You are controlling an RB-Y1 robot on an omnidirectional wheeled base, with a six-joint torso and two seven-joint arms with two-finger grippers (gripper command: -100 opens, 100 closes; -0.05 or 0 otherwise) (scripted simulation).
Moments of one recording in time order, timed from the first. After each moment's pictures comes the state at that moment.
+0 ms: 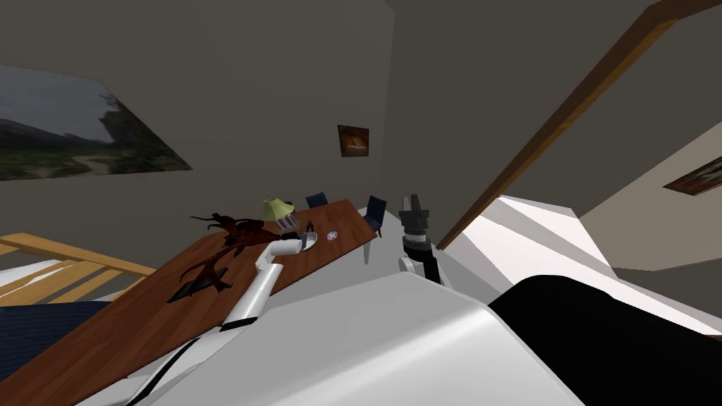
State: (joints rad) left arm -0.27 0.39 0.01 -1.39 0.16 0.92 0.10; right arm 0.51 0.02 0.05 -2.32 0.02 -0.62 -0.06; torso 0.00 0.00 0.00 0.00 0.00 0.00
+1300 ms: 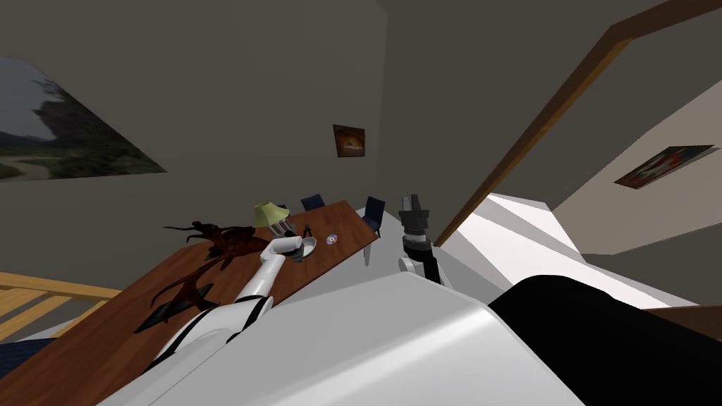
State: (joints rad) left arm -0.43 0.41 0.04 -1.03 0.21 1.19 0.13; right arm 0.51 0.02 0.05 -2.32 0.02 -0.62 -0.06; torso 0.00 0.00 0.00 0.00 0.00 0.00
